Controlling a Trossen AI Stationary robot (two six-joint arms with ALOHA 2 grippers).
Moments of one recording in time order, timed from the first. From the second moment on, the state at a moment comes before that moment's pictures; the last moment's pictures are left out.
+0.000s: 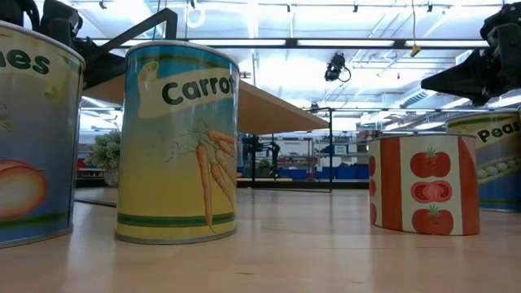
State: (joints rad) left arm -0.06 0.01 0.01 0.14 -0.48 0.12; right arm 0.70 0.04 0.01 0.01 1.21 0.05
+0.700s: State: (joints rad) left arm -0.06 0.01 0.01 0.24 -0.65 -0.60; right arm 0.70 0.04 0.01 0.02 1.21 0.05
